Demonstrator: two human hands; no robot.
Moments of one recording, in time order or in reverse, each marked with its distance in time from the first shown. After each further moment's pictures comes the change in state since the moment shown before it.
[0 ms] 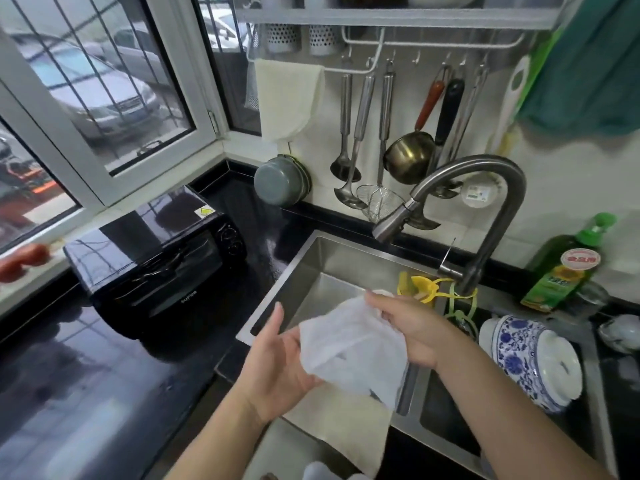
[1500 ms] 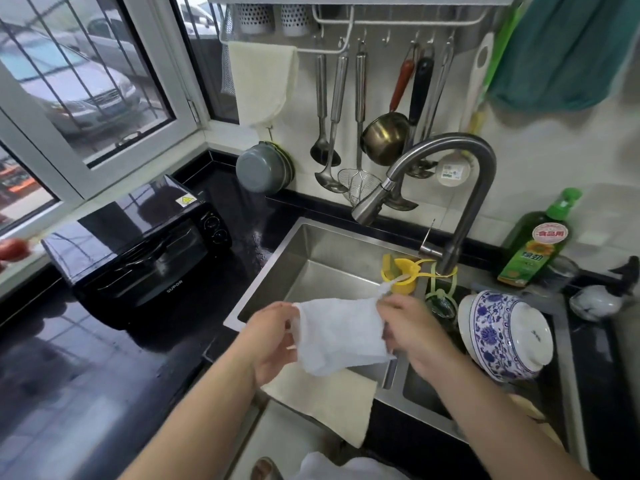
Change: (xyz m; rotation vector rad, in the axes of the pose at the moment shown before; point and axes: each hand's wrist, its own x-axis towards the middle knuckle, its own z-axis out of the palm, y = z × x) left_hand 0.009 0.000 0.028 0.394 0.476 0.092; right_hand -0.032 0.047 -0.025 -0.439 0.425 -0.183
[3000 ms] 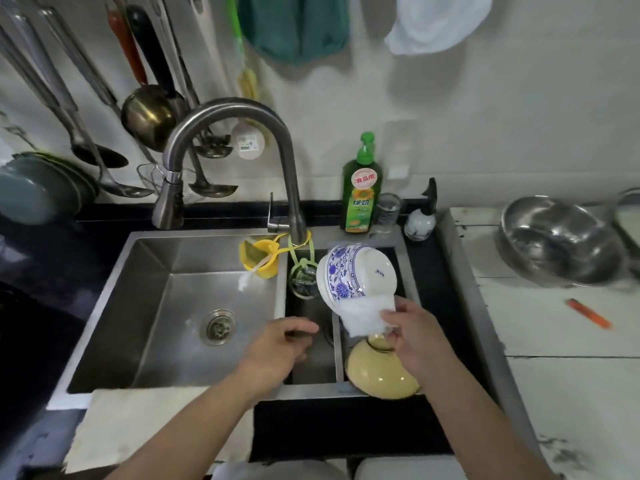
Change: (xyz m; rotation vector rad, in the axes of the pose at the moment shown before) left_hand 0.023 -0.090 0.213 0.698 -0.368 0.133; right_hand -0.018 0.154 -0.199 0.870 0.447 0.217
